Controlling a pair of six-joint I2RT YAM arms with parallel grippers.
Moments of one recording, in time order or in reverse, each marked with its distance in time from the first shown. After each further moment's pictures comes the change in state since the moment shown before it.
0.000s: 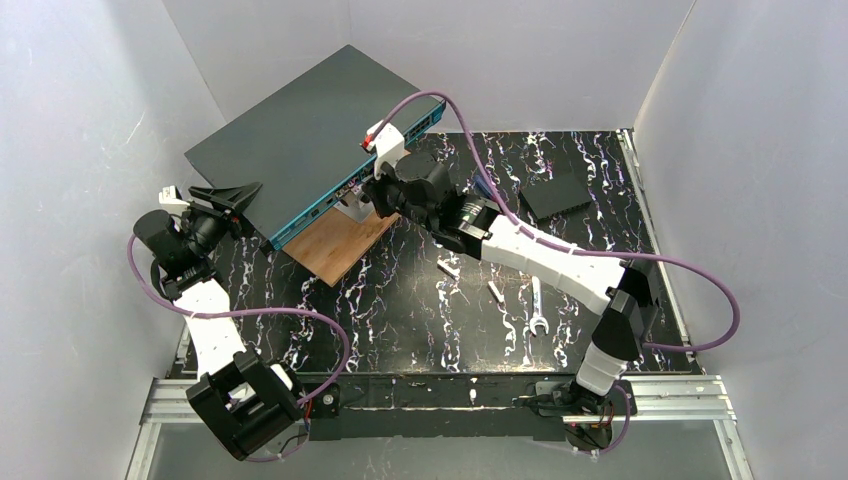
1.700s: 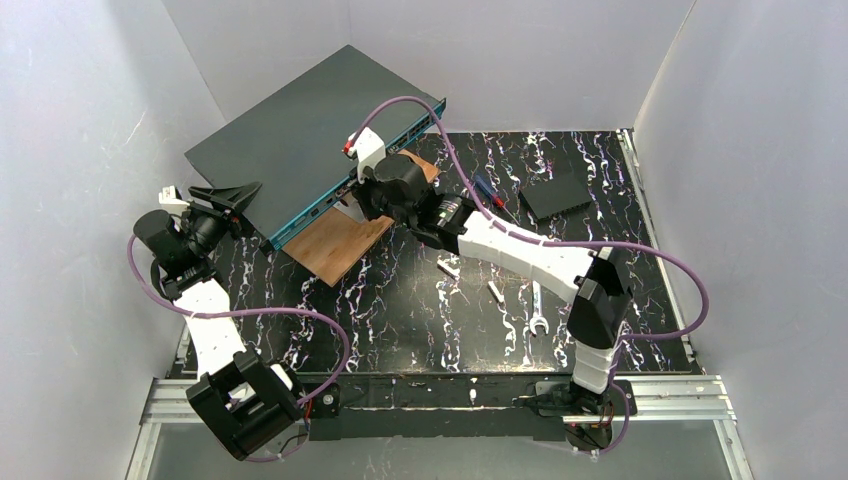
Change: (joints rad) left arm 0.000 0.000 0.000 0.000 -0.002 -0.003; right arm -0.001 0.132 0.077 0.003 -0.004 -0.014
